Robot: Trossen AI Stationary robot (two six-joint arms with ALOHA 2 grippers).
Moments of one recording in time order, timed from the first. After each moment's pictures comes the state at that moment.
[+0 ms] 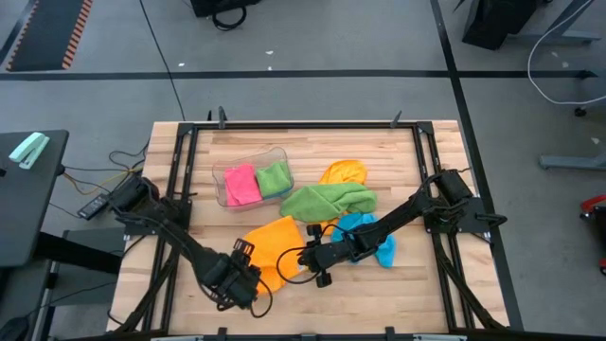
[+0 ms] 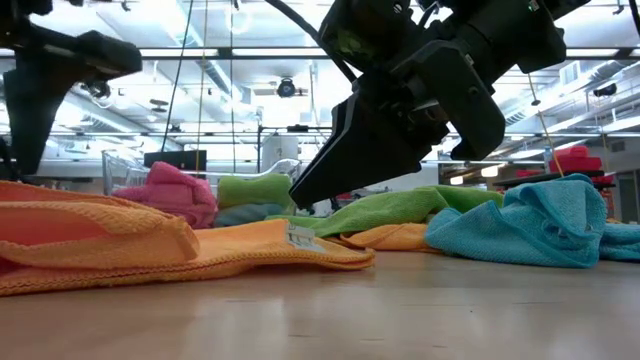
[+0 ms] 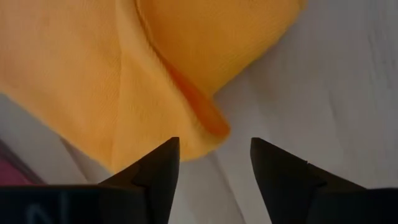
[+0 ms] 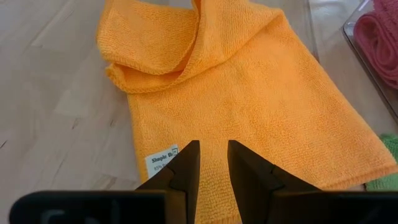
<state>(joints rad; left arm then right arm) -0.71 1.77 1.22 -0.96 -0.20 -0.28 0.39 1.97 1.08 0.18 0.29 0.01</state>
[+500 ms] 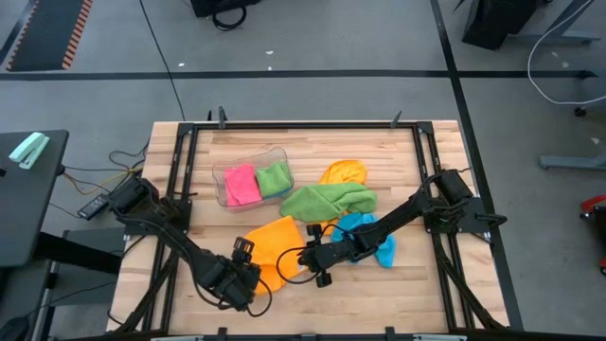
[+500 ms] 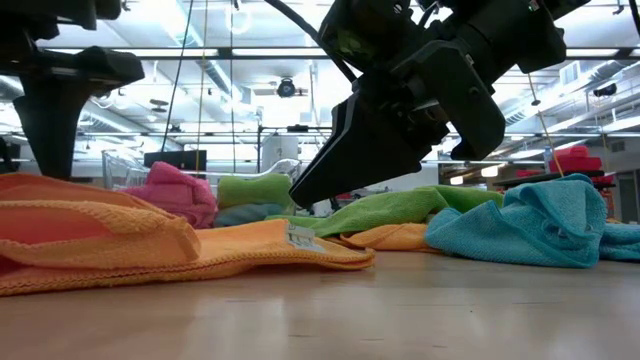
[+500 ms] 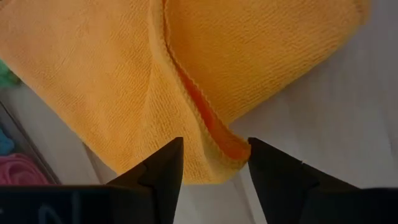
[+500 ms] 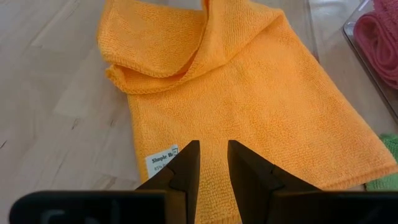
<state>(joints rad) -0.73 1.77 1.14 -0.86 -0.35 -0.35 0.39 1.97 1.08 0.18 0.29 0.01</state>
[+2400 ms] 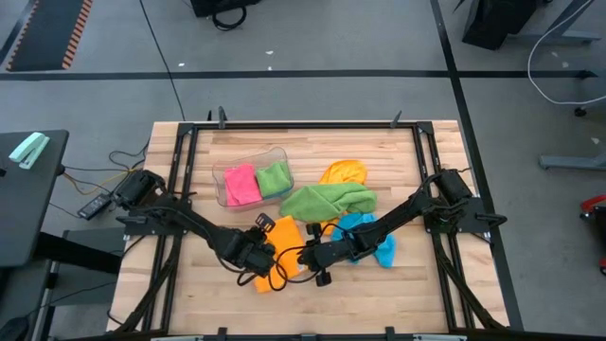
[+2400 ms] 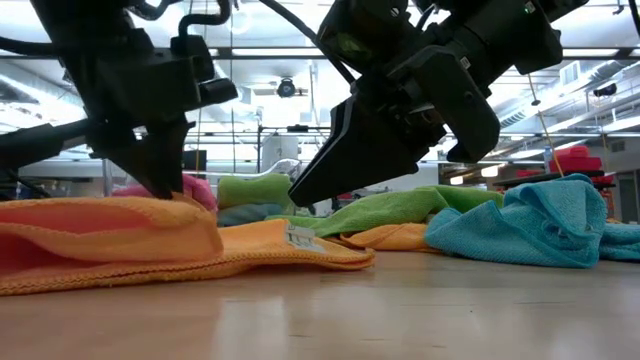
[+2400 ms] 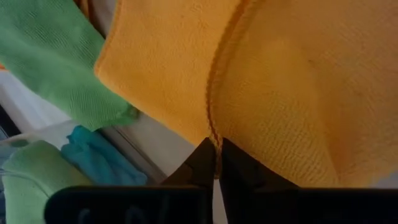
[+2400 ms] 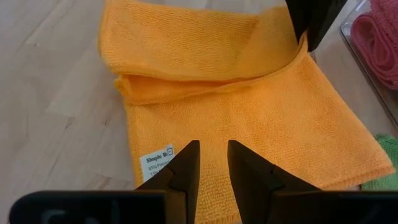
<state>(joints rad) -0.49 1.76 1.05 -0.74 -0.55 0.26 0.38 1.97 1.08 0.18 0.29 0.00</state>
